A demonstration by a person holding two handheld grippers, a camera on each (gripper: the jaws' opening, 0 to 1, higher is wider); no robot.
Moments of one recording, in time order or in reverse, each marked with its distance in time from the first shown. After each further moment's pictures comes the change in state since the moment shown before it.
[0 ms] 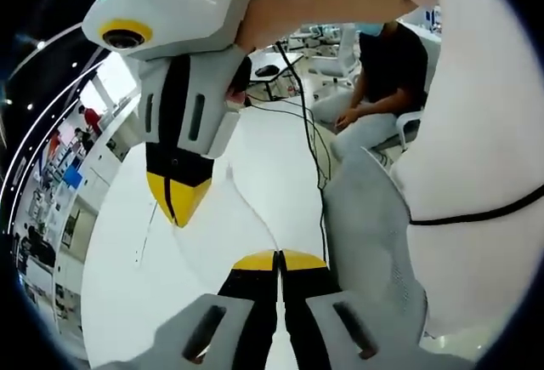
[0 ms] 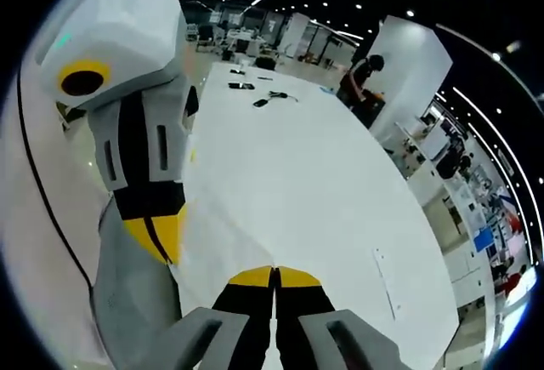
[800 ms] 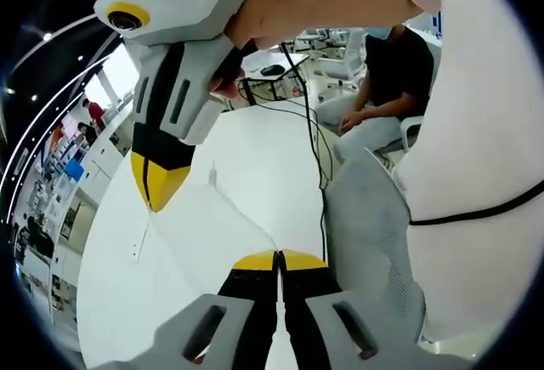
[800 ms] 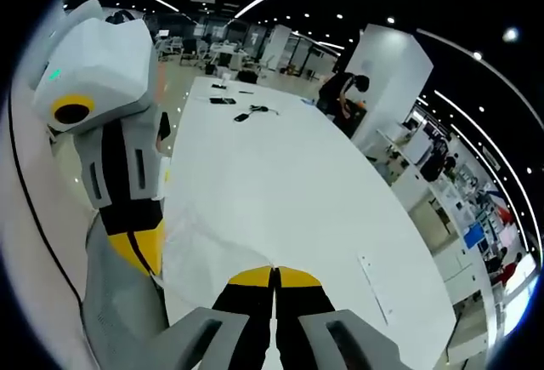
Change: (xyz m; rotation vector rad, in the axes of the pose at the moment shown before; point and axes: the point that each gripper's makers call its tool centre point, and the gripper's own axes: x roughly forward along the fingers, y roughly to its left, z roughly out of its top) left arm -0.001 0.000 -0.006 -0.035 -0.005 0.016; right arm -0.001 -0.023 0.013 0.036 -0.078 -0.089
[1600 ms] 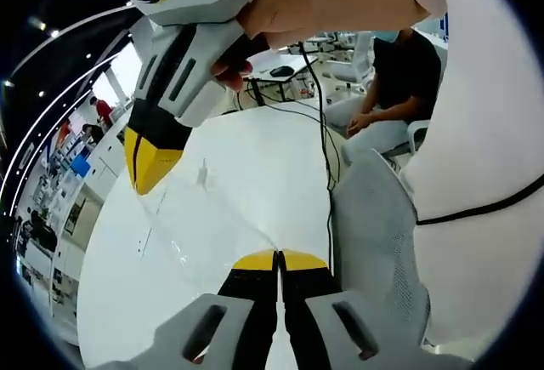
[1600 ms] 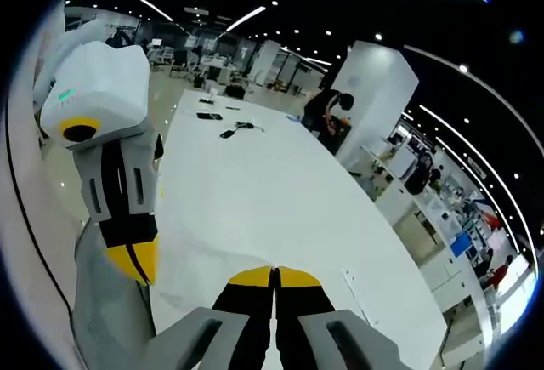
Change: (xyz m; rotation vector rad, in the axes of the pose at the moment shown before) left arm -0.002 0.007 -0.003 -0.020 -0.013 0.037; right arm -0.008 -0.014 0.016 -0.012 -0.080 -0.084
